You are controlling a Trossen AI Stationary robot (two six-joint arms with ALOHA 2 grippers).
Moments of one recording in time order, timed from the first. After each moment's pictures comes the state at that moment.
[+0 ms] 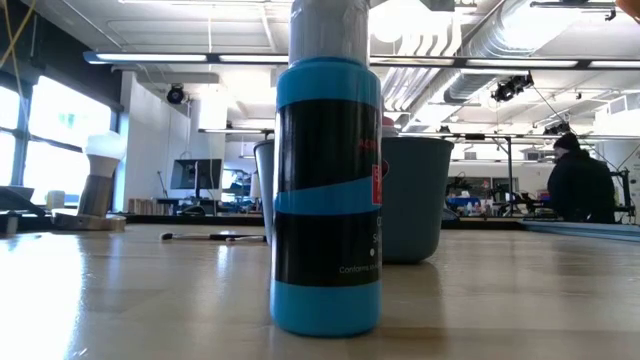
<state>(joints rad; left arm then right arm) -0.22 1.08 1.26 -0.46 -0.68 -0.08 0.36 0.99 0.96 0.08 0.73 -0.07</state>
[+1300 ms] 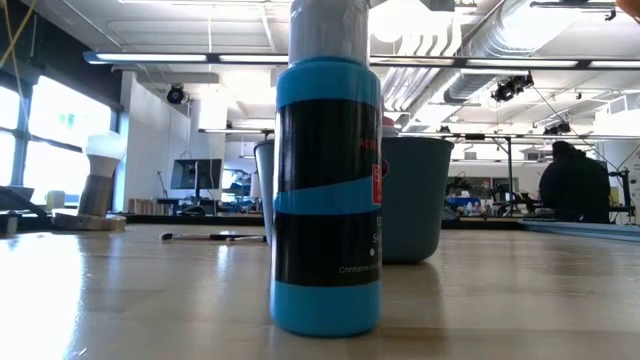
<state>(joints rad) -0.37 1.04 1.19 -0.68 -0.86 -0.49 0.36 1.00 0.96 0.04 0.73 -0.08</state>
